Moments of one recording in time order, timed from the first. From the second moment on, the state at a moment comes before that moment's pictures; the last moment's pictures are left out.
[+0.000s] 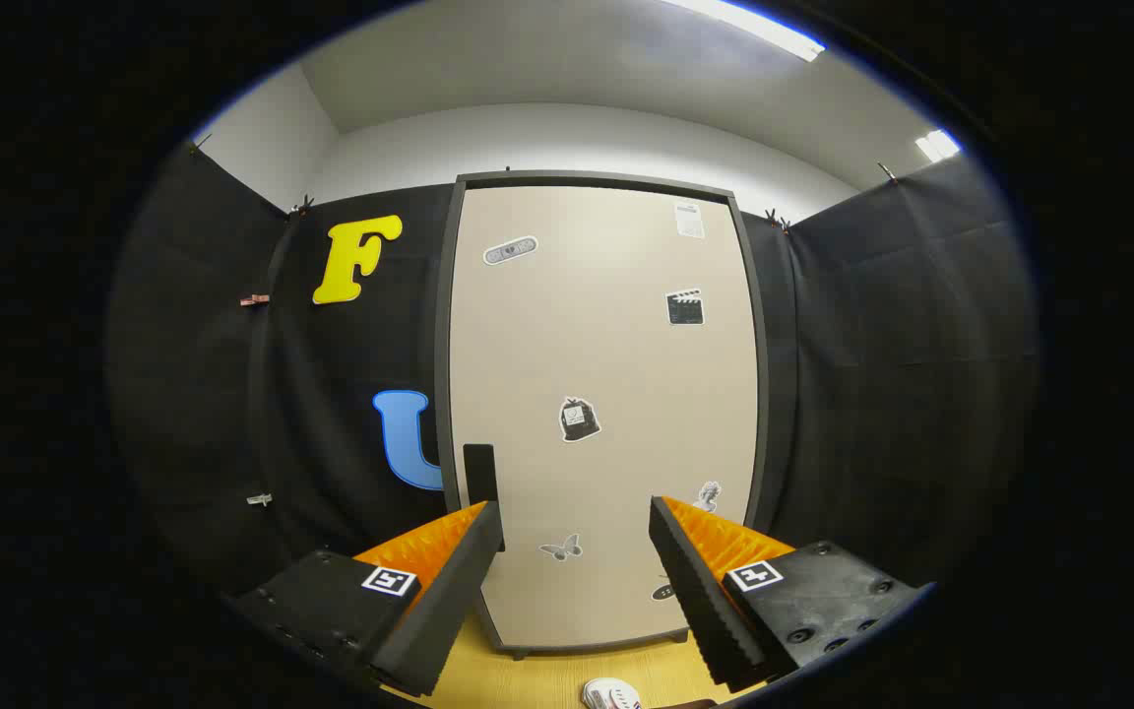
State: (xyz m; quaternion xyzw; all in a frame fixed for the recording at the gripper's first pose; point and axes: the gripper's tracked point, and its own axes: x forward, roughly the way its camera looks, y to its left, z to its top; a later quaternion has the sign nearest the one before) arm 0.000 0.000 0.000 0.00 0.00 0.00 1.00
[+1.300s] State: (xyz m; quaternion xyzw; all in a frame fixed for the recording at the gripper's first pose) arm 0.047 0.053 -0.032 0.00 0.03 0.02 1.00
